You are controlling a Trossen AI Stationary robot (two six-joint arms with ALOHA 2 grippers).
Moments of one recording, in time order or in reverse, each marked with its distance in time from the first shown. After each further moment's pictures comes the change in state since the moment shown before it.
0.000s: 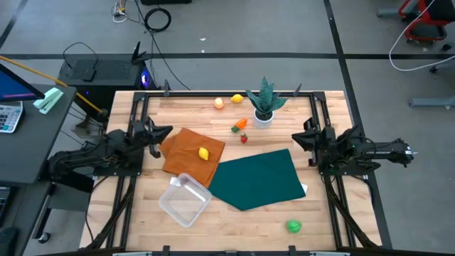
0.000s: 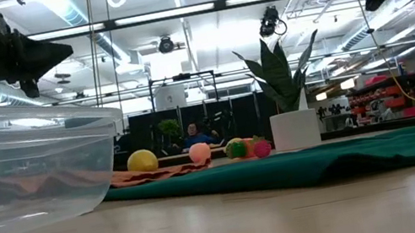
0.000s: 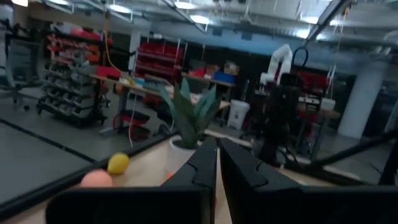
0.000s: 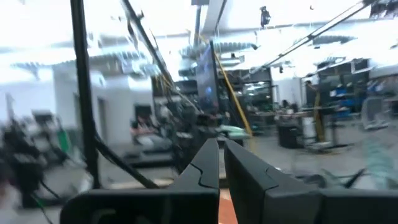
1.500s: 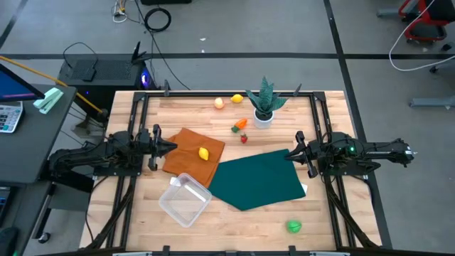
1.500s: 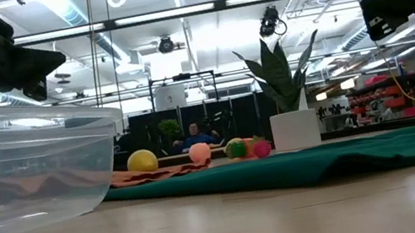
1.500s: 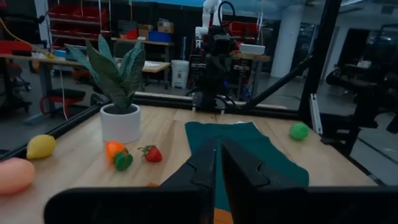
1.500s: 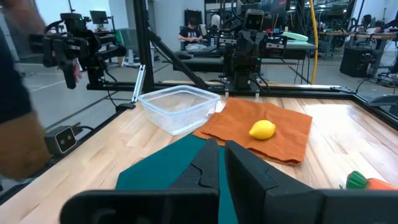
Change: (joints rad) left arm -0.048 0.000 0.000 -0.151 0.293 0.088; right arm 0.001 0.000 0.001 -0.406 -0.270 -0.085
